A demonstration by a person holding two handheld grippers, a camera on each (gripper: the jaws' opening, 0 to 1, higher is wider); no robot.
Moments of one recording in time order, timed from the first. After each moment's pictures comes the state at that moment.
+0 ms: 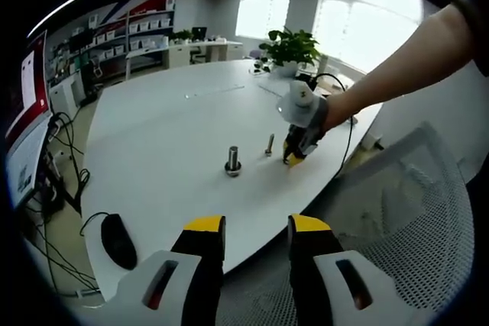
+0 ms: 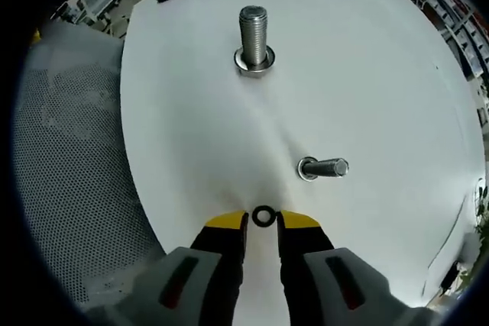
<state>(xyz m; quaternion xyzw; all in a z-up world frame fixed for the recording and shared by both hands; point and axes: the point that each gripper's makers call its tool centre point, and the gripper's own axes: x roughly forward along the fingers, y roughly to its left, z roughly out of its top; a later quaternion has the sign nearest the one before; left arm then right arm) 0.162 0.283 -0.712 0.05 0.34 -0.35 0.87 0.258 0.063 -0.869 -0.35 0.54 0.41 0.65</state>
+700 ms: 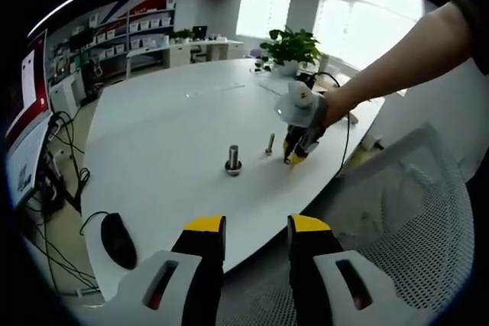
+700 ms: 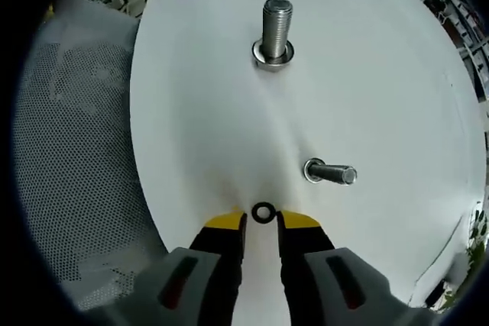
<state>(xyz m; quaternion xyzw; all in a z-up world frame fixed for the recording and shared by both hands) 0.162 0.283 -0.713 0.05 0.34 -0.35 0.87 0.259 0.061 -0.871 -0.37 0.55 0.42 0.62</state>
